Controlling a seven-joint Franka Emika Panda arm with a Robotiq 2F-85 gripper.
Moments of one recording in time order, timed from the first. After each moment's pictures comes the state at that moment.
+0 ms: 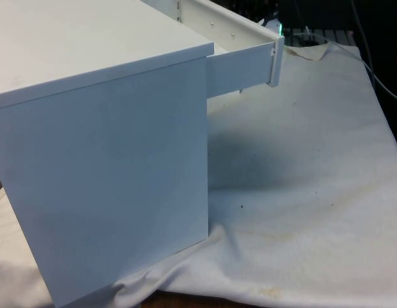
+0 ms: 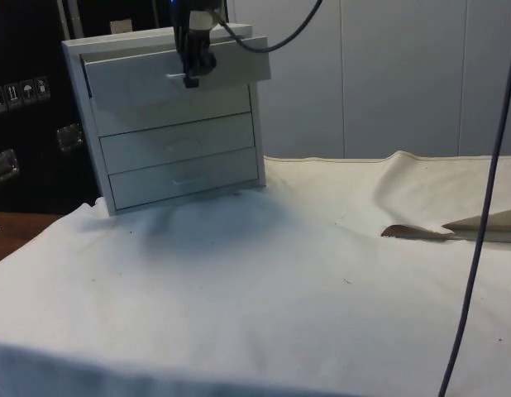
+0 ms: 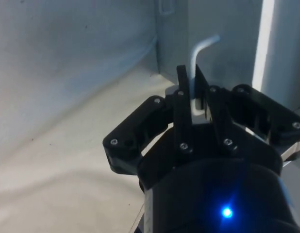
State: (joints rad) arm 0.65 0.00 -0.60 -2.22 -0.80 2.49 -0.12
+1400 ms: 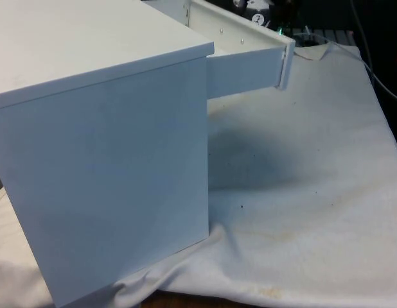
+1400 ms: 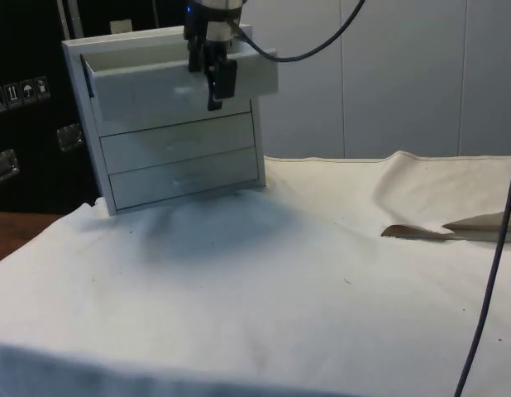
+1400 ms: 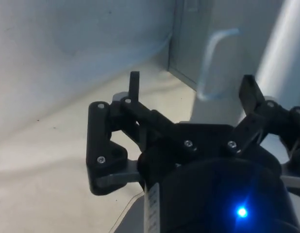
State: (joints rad) arm 0.65 -0.08 -0.53 -2.33 -0.91 2.48 0.04
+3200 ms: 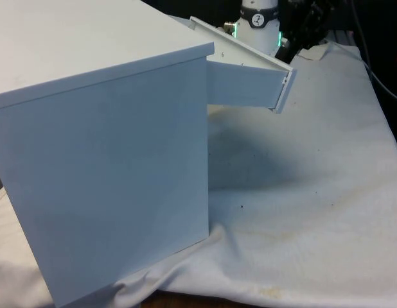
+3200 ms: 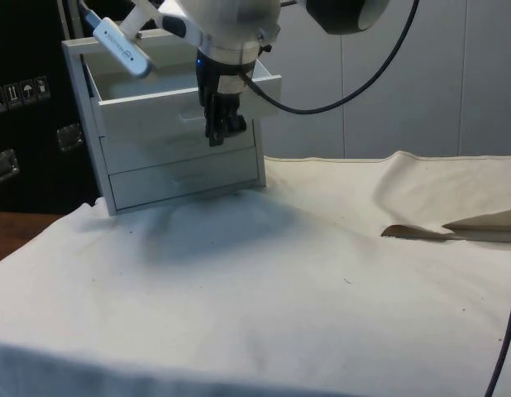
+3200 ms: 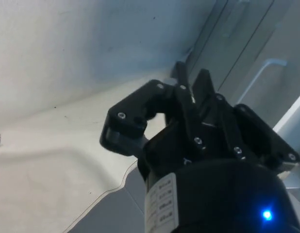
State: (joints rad) arm 0.65 -0.02 -0.36 -2.40 -1.01 2.44 0.32
